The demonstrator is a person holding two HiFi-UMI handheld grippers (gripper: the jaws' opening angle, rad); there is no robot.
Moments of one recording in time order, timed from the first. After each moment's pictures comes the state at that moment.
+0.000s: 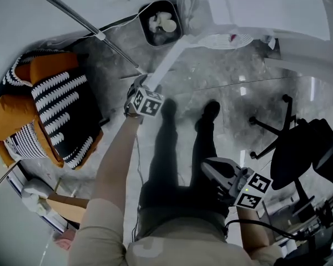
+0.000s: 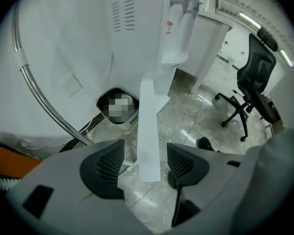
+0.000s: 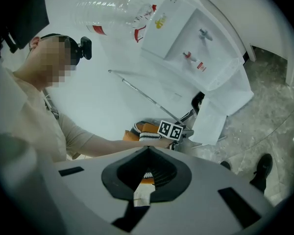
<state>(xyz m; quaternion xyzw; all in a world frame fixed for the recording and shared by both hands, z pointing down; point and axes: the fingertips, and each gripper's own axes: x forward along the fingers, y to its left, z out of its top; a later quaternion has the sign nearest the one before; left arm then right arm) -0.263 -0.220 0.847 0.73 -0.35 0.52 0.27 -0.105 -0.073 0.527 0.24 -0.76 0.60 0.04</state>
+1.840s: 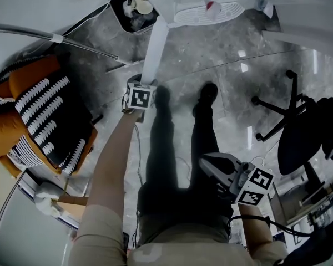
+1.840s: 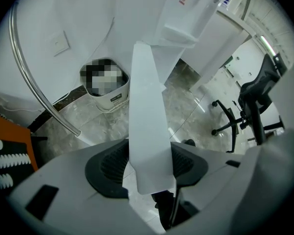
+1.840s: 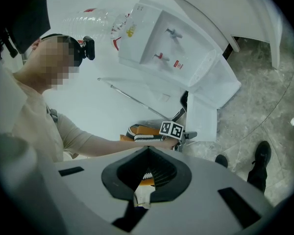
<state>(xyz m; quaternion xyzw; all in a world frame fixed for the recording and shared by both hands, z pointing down) -0.216 -0.177 0.928 0.70 -0.34 0.49 0.40 -0.068 -0.059 0.584 0.26 -0.73 0.63 0.01</state>
